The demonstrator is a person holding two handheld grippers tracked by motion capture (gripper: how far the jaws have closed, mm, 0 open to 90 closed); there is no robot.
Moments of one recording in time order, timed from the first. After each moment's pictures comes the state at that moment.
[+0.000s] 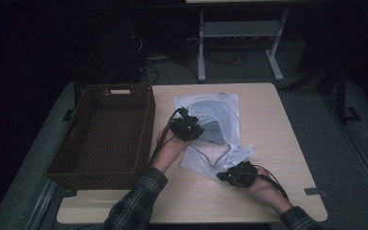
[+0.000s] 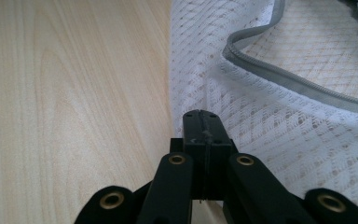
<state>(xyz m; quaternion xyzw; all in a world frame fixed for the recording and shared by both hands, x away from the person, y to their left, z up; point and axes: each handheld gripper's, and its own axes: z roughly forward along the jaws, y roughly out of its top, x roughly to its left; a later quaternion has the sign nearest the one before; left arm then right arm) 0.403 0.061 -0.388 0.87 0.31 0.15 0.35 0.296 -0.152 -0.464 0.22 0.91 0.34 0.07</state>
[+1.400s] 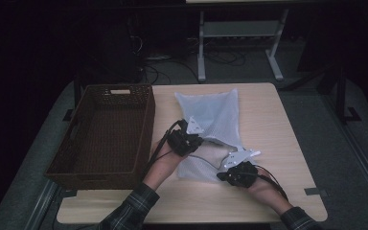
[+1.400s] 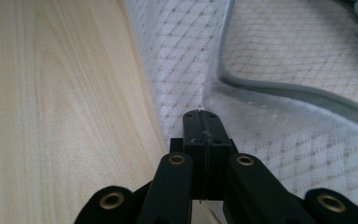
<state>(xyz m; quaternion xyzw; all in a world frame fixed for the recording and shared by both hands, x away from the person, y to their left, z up) 0.342 0.062 -0.384 0.90 0.24 0.16 0.34 0.296 -0.153 -0.465 0.22 0.91 0.34 0.07</state>
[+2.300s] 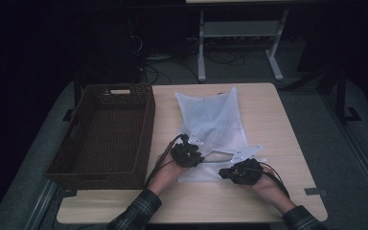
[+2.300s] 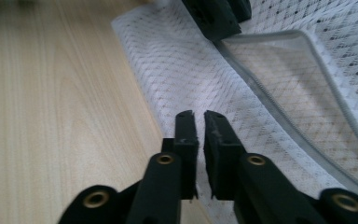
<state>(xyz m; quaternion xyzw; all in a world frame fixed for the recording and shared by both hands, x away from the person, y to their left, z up) 0.349 0.067 -0.441 0.90 0.27 0.07 0.34 0.299 -0.167 -0.453 0.24 0.89 0.38 0.05</state>
